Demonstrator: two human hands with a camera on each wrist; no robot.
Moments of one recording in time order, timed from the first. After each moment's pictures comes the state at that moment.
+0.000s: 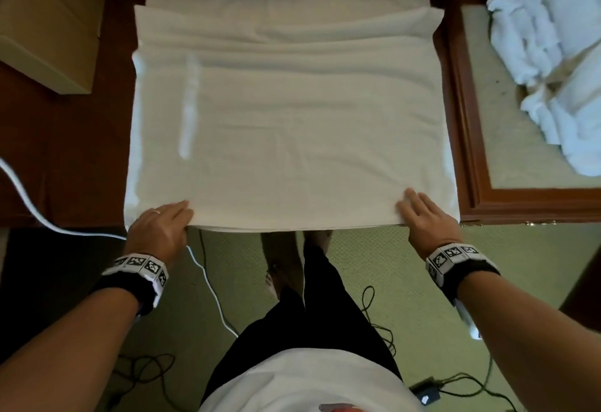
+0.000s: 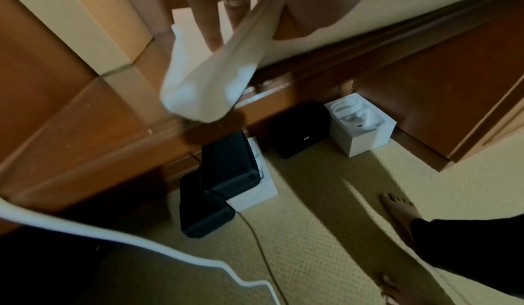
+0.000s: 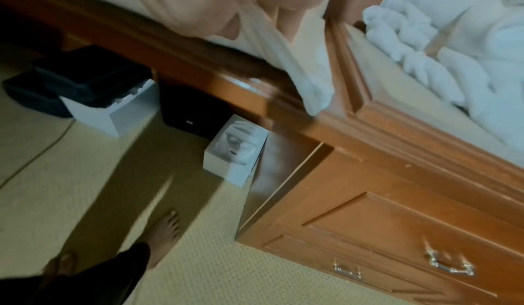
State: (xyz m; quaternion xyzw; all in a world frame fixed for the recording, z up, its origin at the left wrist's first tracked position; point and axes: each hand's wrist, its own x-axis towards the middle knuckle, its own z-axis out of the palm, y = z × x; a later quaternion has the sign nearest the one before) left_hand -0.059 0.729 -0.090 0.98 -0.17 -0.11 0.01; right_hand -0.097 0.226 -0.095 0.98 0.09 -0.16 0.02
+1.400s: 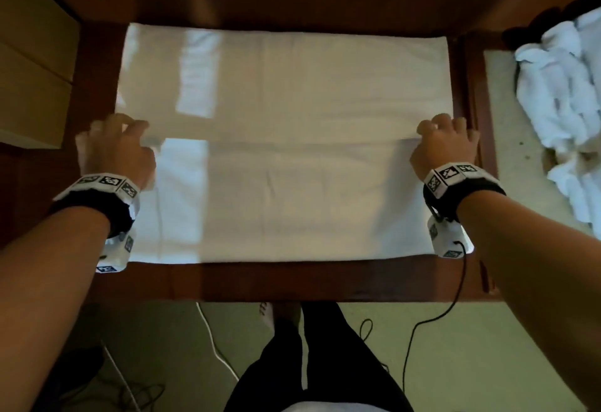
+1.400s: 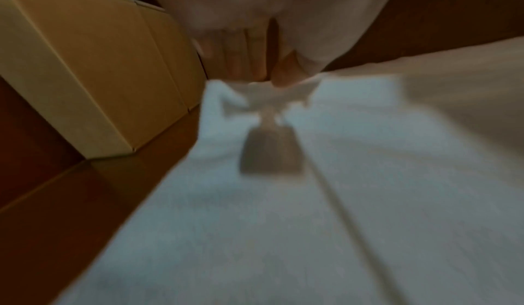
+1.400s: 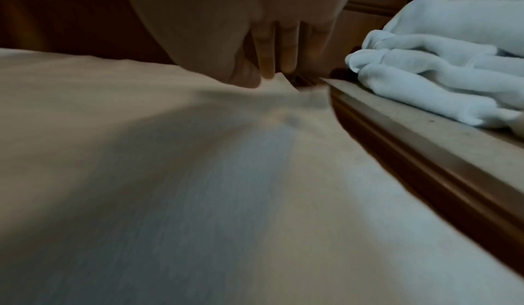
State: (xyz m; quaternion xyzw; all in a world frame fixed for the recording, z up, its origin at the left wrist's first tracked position) left_hand 0.203 0.702 -0.055 1.00 0.06 -0.07 -0.02; right_hand 0.185 0.214 -0.059 0.99 -0.11 -0.11 0.03
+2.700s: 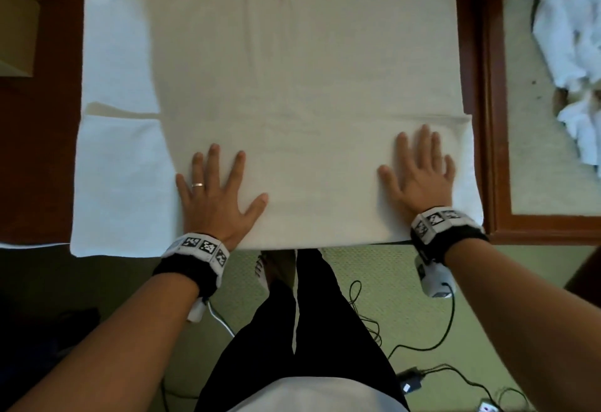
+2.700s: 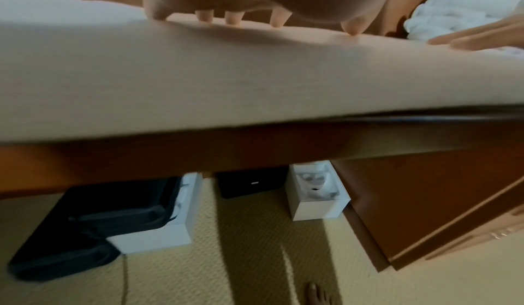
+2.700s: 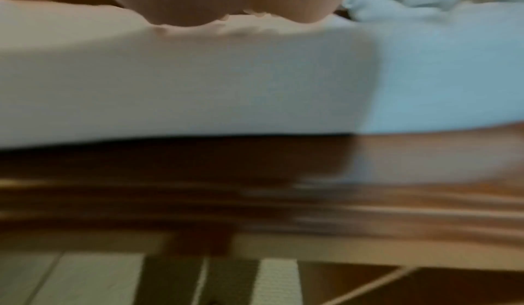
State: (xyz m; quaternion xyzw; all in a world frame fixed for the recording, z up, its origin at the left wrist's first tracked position) left_hand 0.011 0.592 -0.125 0.98 -0.03 -0.16 0.06; right_hand 0.024 0.237 -0.113 0.98 -0.08 -0.16 -0.06
